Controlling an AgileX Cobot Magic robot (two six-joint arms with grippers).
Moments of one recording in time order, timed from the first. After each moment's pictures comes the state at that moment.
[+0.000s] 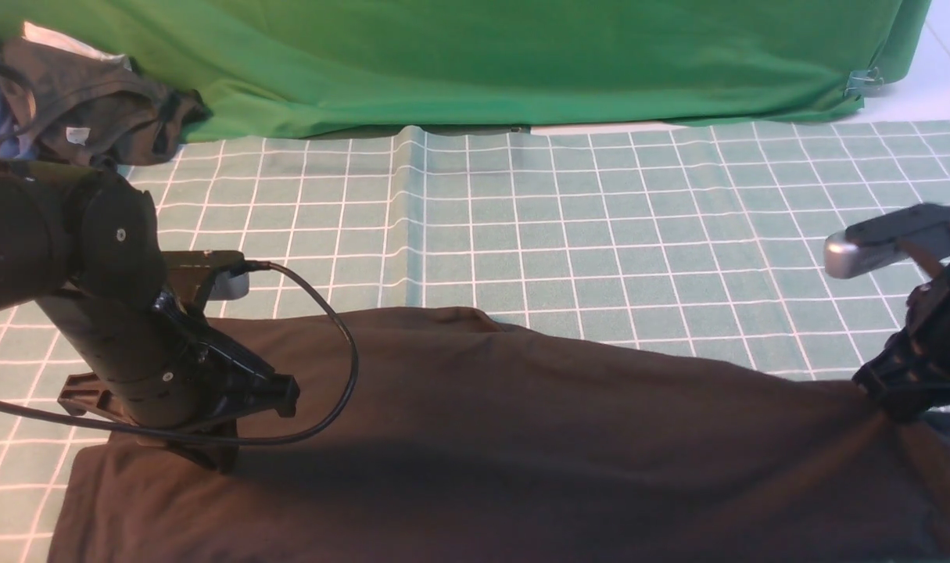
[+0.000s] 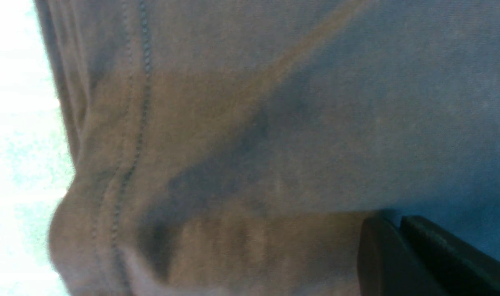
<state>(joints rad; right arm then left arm) 0.11 1.58 -0.99 0.11 0.93 -0.34 -0.19 1.56 -0.91 -0.06 0.93 -0.15</state>
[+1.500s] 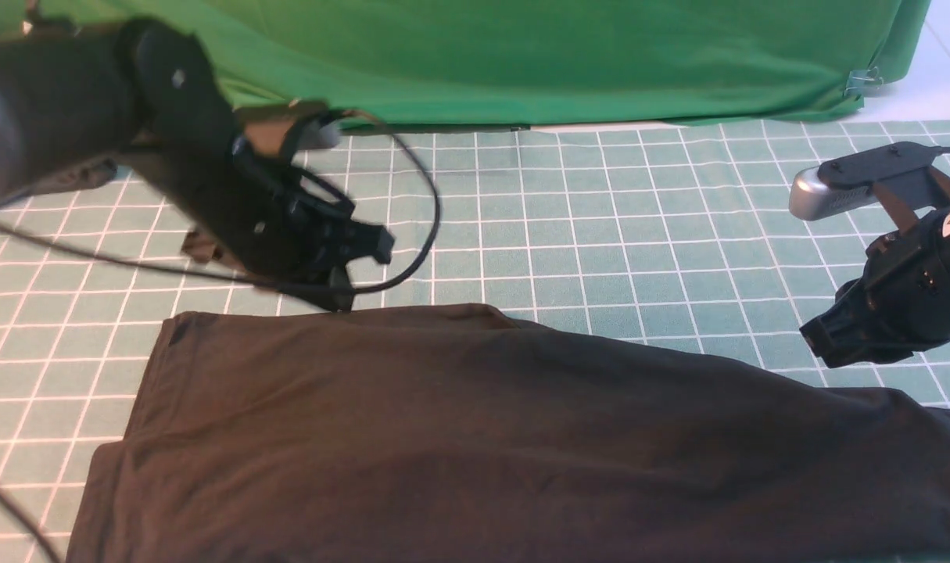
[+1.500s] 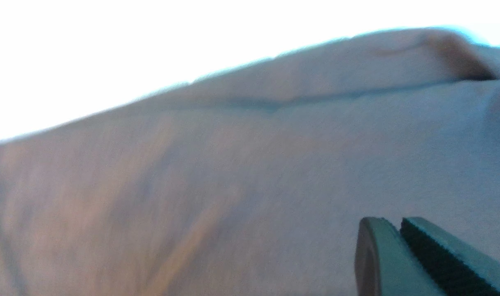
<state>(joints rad) 0.22 1.49 -1.00 0.24 0.85 -0.30 -0.24 1.74 -1.32 -0.27 0.93 0.10</state>
